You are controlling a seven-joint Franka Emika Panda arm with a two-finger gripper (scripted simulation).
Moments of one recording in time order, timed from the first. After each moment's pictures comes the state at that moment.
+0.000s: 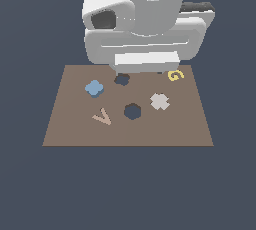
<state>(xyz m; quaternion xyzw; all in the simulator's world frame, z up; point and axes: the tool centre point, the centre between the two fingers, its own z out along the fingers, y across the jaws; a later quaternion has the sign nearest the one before) 0.005 0.027 0.174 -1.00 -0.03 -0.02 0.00</state>
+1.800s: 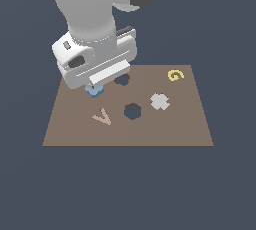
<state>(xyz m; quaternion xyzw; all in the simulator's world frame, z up) -0.037 -0.067 0.087 -0.96 -0.29 0.00 0.00</state>
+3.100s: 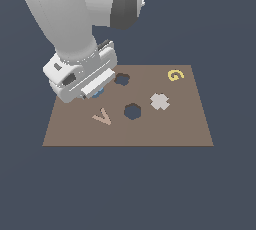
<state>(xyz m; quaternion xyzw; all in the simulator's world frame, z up) -0.035 -0.113 0.043 -0.92 -0.40 0.00 0.00</state>
